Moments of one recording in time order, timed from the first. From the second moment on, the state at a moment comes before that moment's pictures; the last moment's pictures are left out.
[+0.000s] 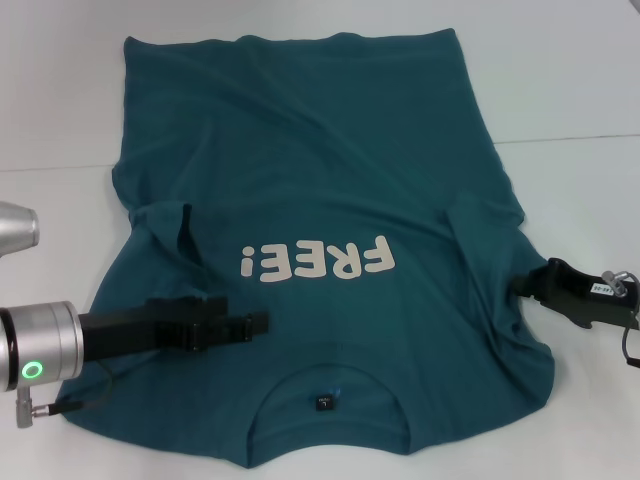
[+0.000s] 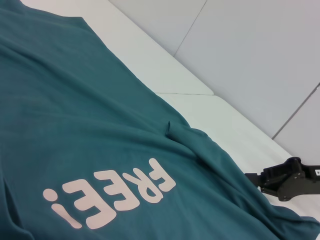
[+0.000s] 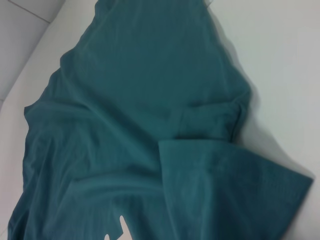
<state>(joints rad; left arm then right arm) -0.57 -2.15 0.72 0.68 2.09 1.35 -1.79 0.55 2.06 -0.49 -0.48 -2.16 -1.01 2.35</state>
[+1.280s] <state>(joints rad) -0.58 -2.15 0.72 0.68 2.08 1.32 -1.79 0.66 2.06 -0.57 -0.50 -2.11 -1.07 2.29</state>
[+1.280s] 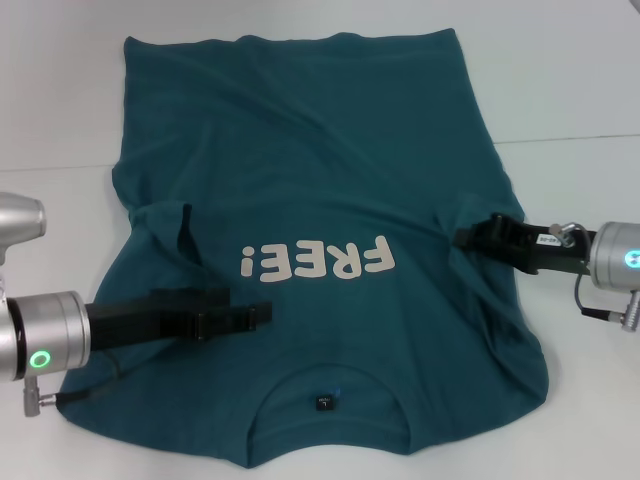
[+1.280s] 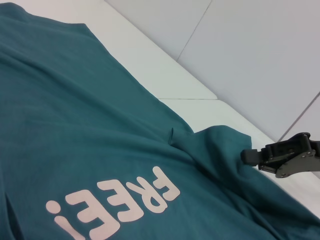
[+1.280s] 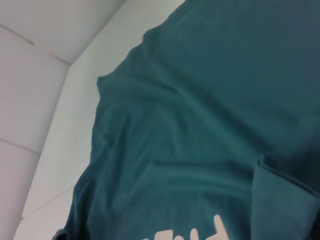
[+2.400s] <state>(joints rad) -0.59 -2.15 0.72 0.68 2.08 1.31 -1.80 0.51 2.02 -0.63 -0.53 -1.83 -1.31 2.01</state>
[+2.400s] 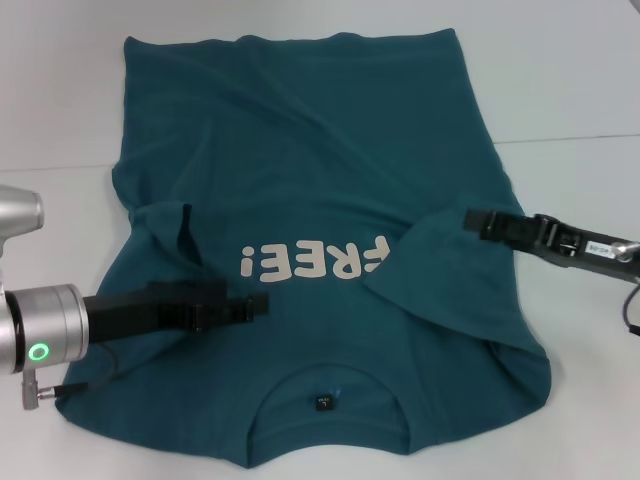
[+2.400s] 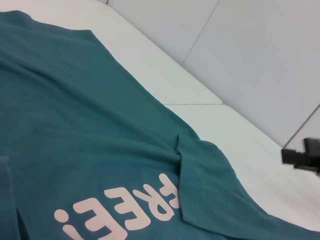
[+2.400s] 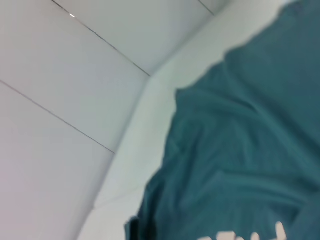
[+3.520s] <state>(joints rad) -0.52 -2.10 0.60 0.82 2.24 1.32 -2.03 0.49 1.99 -0.61 -0.53 -1.80 -1.42 1.87</state>
